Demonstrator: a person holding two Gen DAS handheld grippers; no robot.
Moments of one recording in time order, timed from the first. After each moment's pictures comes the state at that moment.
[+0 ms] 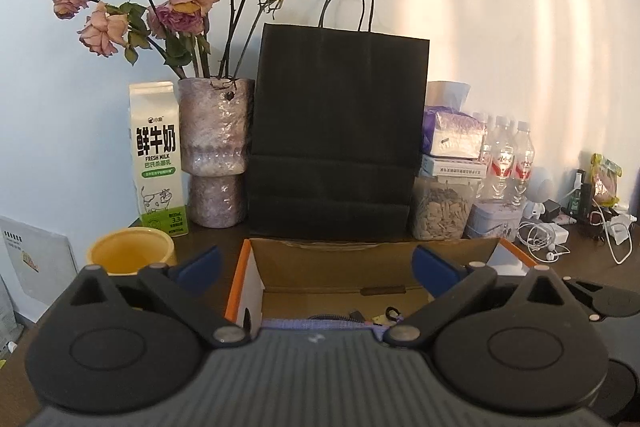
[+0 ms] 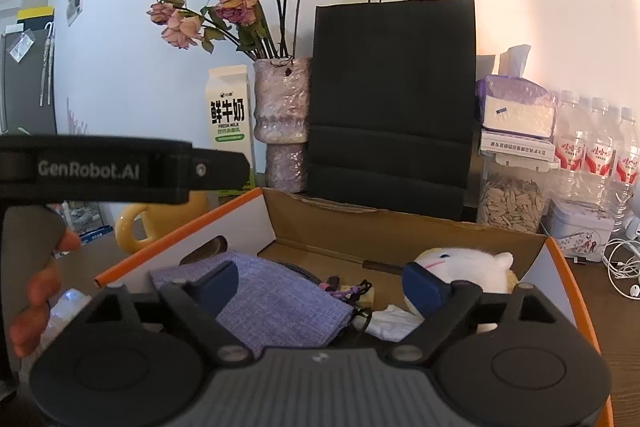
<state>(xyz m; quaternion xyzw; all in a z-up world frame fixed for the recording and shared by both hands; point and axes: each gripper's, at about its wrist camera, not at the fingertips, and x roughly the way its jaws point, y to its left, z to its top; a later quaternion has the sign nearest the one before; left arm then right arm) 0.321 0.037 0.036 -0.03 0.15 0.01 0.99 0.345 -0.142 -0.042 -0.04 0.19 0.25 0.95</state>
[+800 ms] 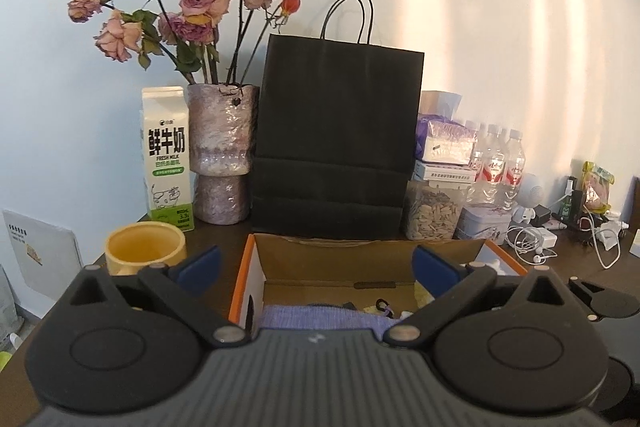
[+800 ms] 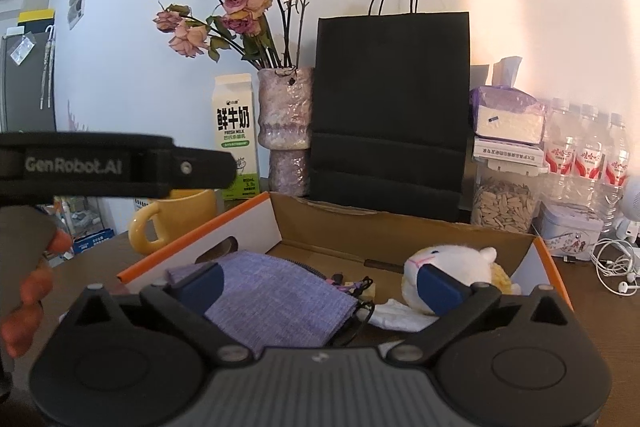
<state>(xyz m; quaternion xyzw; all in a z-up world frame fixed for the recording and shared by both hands) 0.285 0.037 0.047 -0.05 0.15 0.01 0.99 0.315 -0.149 -0.032 -0.04 0.18 0.24 0.95</state>
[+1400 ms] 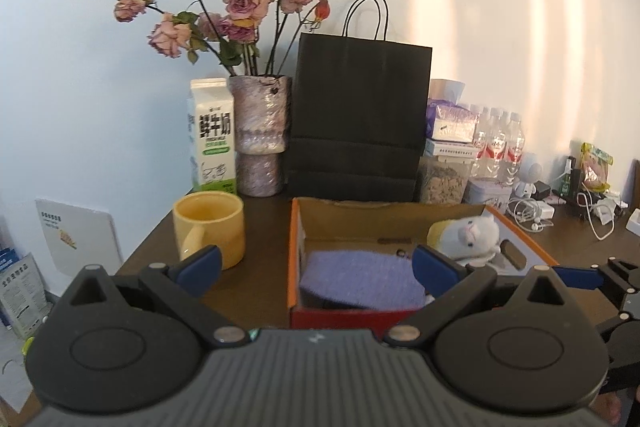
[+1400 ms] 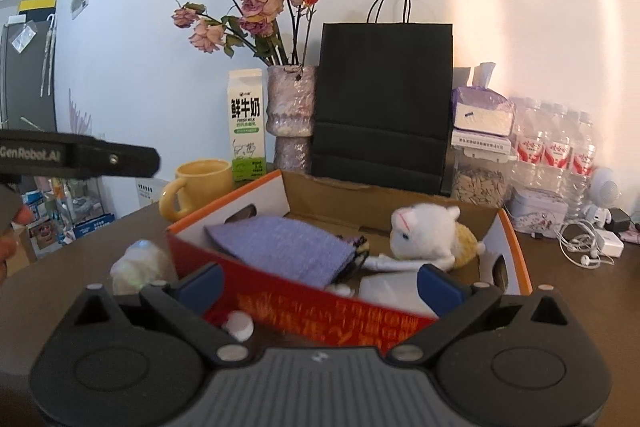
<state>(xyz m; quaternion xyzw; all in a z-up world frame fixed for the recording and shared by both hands) 0.194 0.060 0.057 -0.03 0.18 0.03 0.98 0.229 -0.171 -0.025 -0.05 0.20 0.23 0.95</state>
